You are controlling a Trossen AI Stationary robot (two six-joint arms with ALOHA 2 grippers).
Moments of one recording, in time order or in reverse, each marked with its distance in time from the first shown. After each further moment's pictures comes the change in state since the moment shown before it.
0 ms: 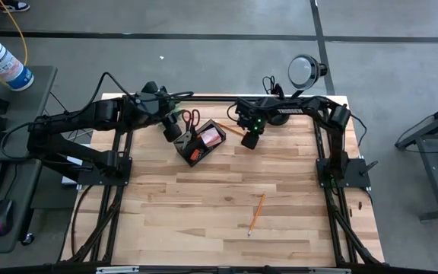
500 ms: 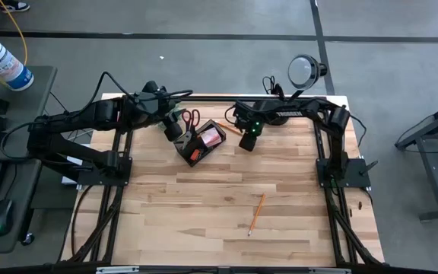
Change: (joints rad) left arm 0.000 0.000 0.000 0.024 0.002 -0.013; right arm 0.045 0.000 -0.009 0.063 0.021 0.011
